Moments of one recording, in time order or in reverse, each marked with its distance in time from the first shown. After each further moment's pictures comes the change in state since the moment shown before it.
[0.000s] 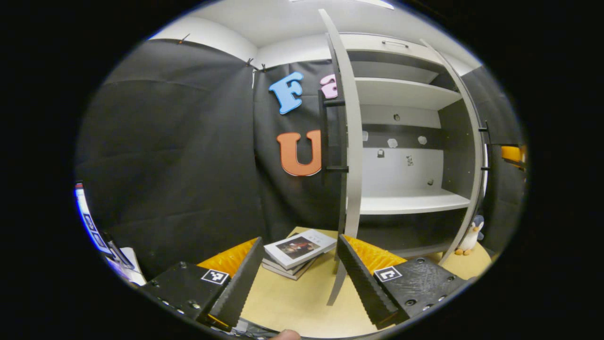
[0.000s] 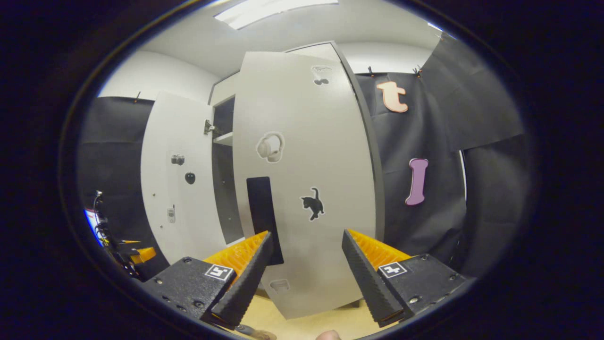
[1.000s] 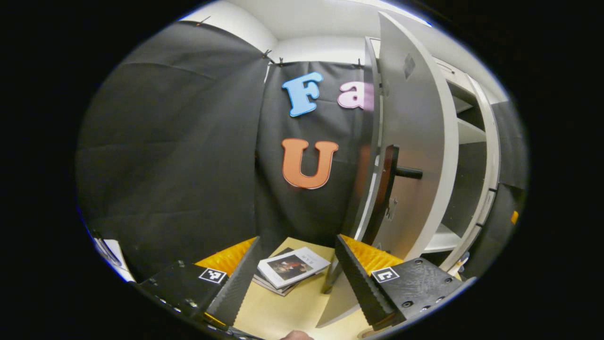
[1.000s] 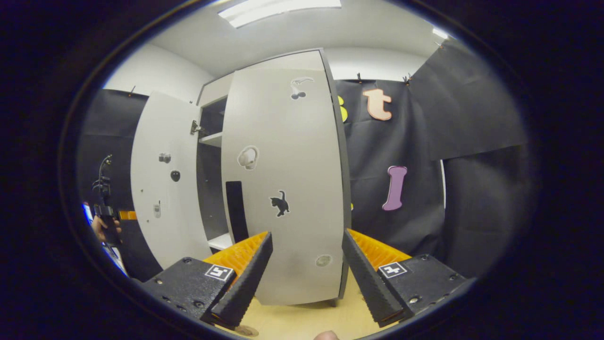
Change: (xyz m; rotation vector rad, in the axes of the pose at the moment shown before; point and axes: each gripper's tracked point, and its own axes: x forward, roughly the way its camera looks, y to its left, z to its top) left arm 0.062 0.026 0.085 -0.092 0.009 -0.055; right arm -0.031 -0.041 0.010 -0.039 -0.006 -0.095
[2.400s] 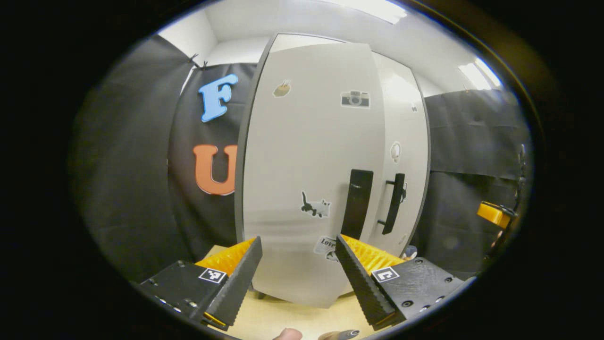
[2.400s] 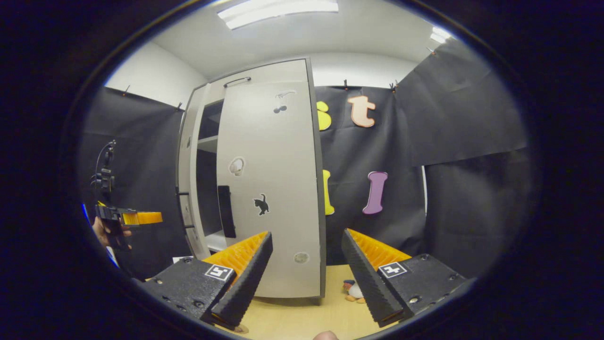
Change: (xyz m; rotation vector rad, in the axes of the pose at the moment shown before) left arm -0.017 -0.190 0.018 0.090 -0.064 -0.374; right arm -0.036 -0.031 0.024 -0.008 -0.049 -0.087
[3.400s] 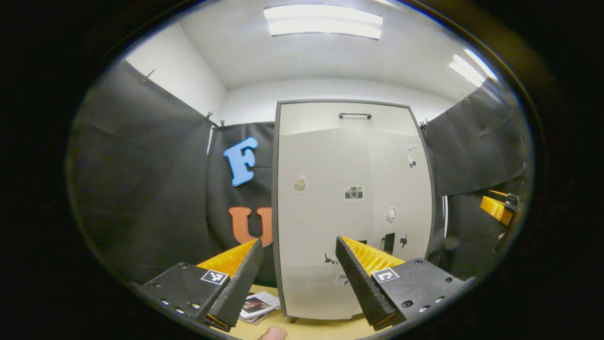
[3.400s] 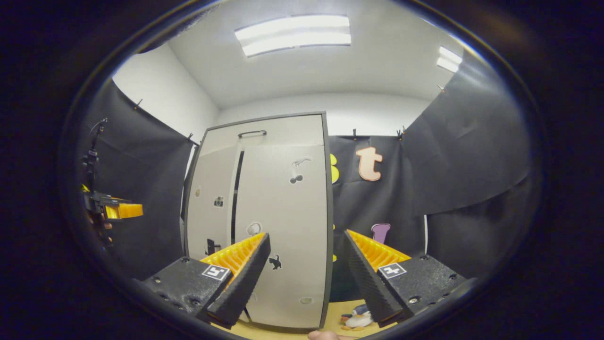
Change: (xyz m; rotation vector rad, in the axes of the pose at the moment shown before) left arm -0.084 0.000 0.123 0.084 -0.263 0.177; right arm -0.013 0.036 0.110 -0.081 -0.266 0.028
